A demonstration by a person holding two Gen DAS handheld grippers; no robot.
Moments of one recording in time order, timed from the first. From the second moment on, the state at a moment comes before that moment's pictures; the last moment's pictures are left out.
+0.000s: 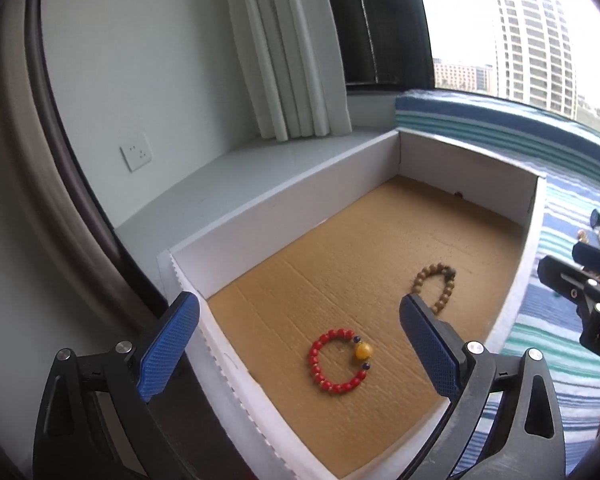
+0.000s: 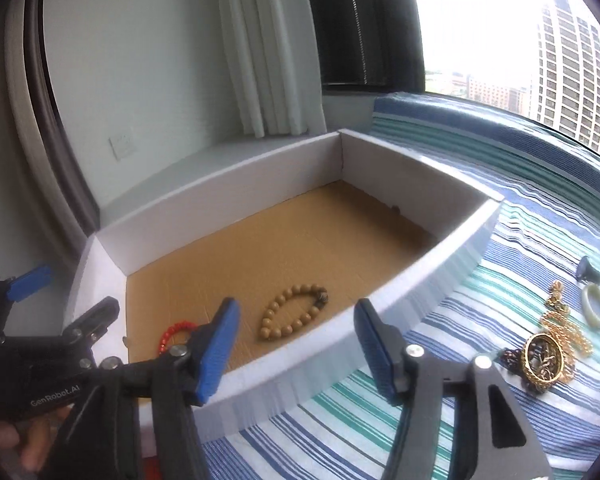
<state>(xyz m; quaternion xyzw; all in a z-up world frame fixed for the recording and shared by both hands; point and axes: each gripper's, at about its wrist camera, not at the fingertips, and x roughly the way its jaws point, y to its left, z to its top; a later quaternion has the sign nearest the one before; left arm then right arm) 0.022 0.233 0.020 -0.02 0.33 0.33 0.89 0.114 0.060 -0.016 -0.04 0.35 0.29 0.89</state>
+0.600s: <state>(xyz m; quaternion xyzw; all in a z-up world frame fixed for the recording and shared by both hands) 0.083 0.040 -0.065 -0.03 0.42 -0.01 0.91 0.005 -0.197 -0.078 -0.02 0.39 0.00 0.92</state>
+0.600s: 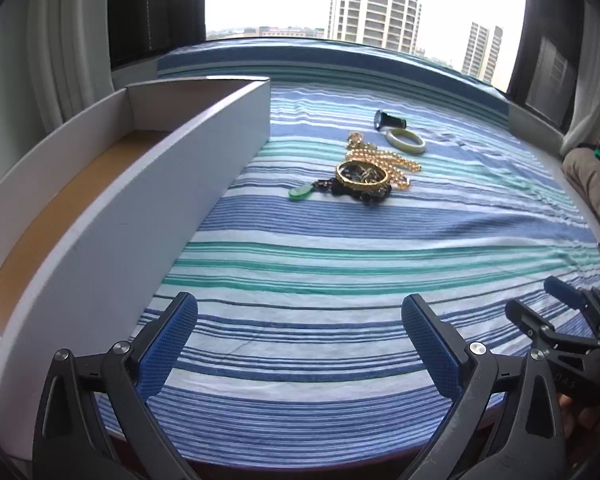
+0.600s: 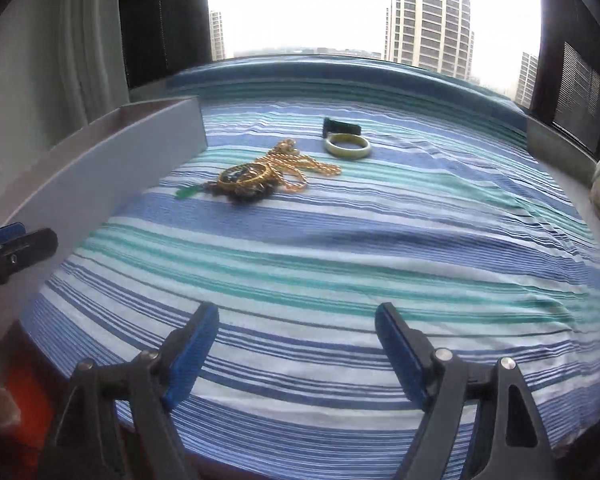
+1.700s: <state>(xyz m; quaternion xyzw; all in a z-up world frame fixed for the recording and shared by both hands) 0.086 0.022 -0.121 -0.01 0.48 0.00 0.88 -0.016 -0.237 -0.122 0.01 0.43 -0.05 0.90</state>
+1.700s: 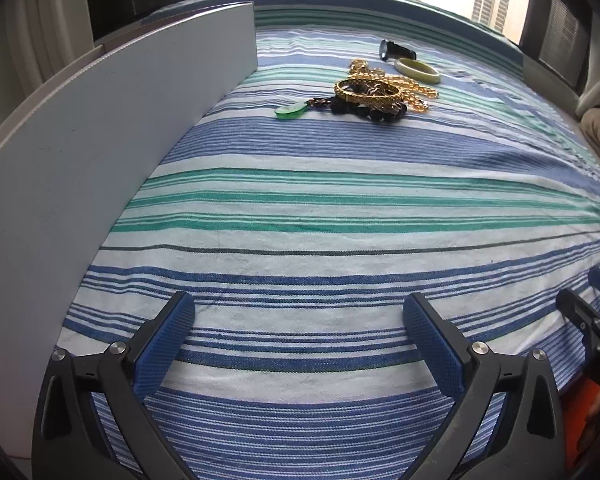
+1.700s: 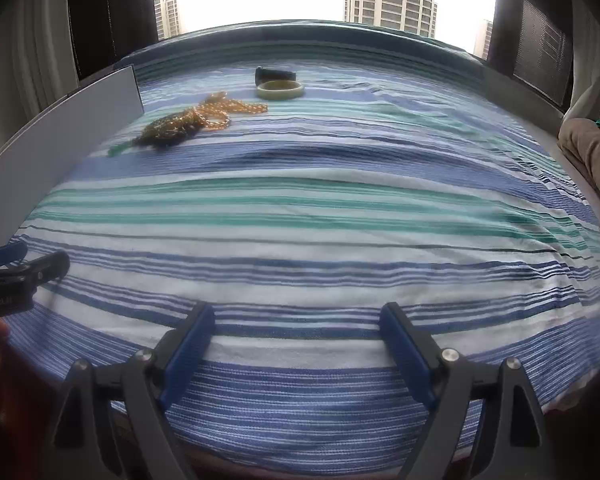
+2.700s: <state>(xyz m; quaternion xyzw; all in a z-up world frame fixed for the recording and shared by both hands) 0.078 0.021 -0.100 -0.02 0.46 -0.03 0.89 -0.031 -0.237 -0.094 0.02 0.40 -0.02 0.91</state>
